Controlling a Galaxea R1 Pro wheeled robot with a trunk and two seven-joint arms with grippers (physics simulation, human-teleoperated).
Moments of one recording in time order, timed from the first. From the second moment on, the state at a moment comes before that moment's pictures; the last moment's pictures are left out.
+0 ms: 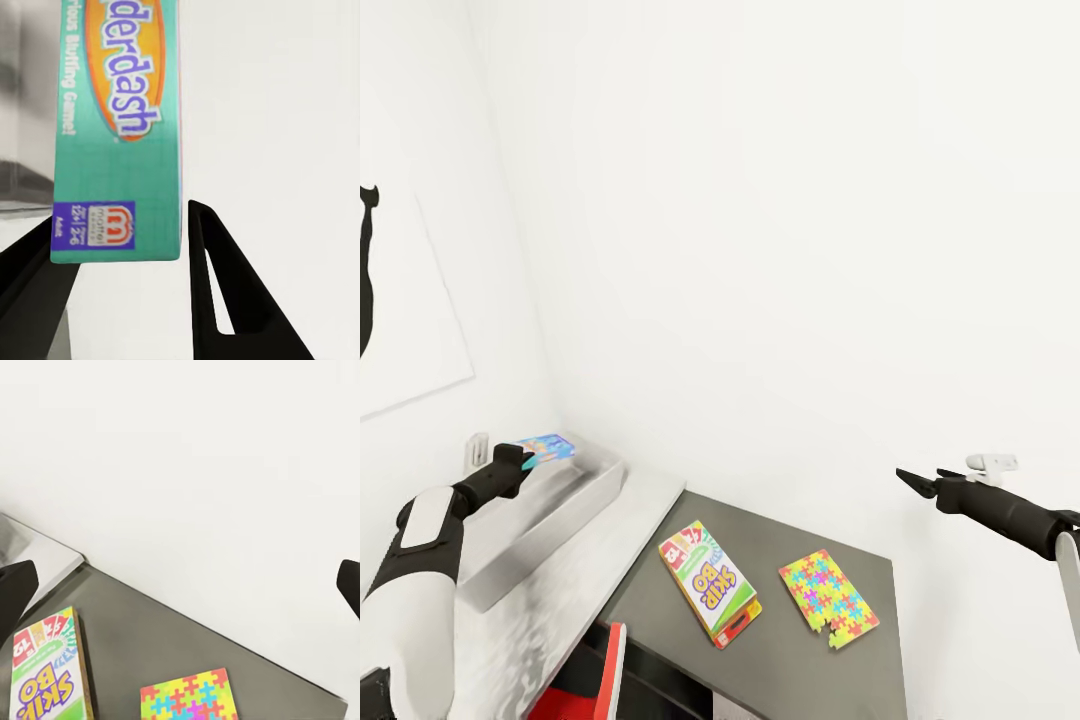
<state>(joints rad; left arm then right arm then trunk) -0.79 0.16 0.63 -0.82 1.03 0.61 0.11 -0.38 -0.25 -0.45 -1.61 -0.06 0.81 0.78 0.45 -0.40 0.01</state>
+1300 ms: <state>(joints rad) -1.05 0.26 0.62 -0.44 0.89 0.56 0.12 -0.37 -0.25 -0.44 -1.61 -0.06 0.81 0.78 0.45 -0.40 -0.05</state>
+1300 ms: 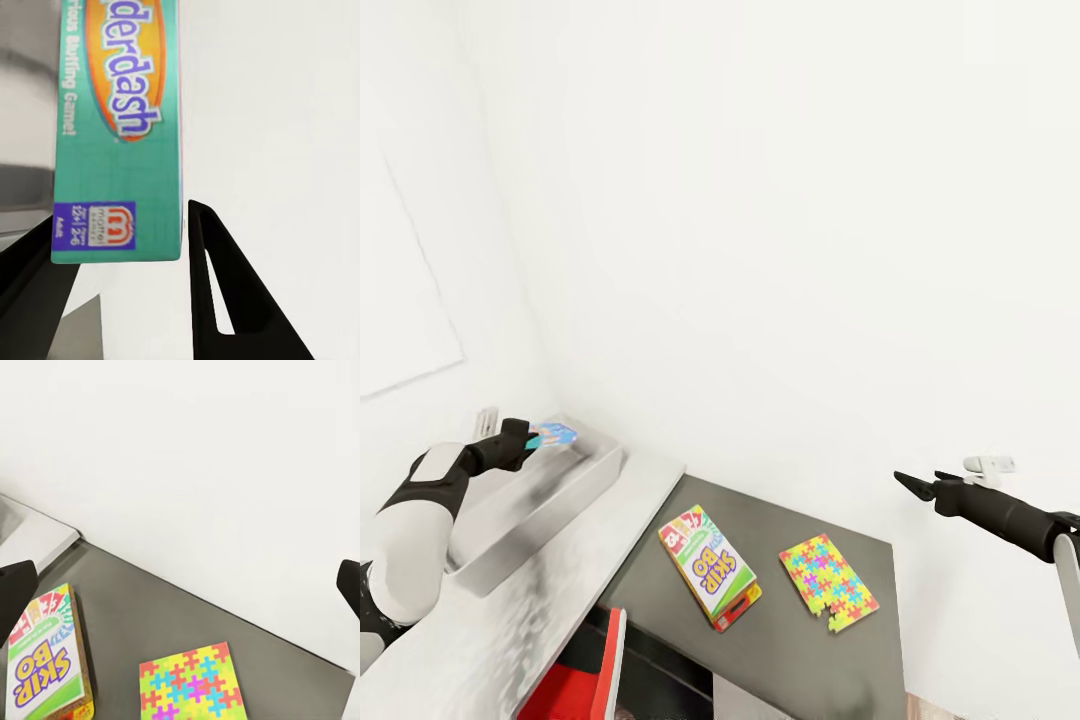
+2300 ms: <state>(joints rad) -1.07 0.26 0.61 -0.41 0.88 0.54 0.12 -0.37 -0.25 -0.45 -1.61 -0.06 0.81 0.78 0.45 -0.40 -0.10</state>
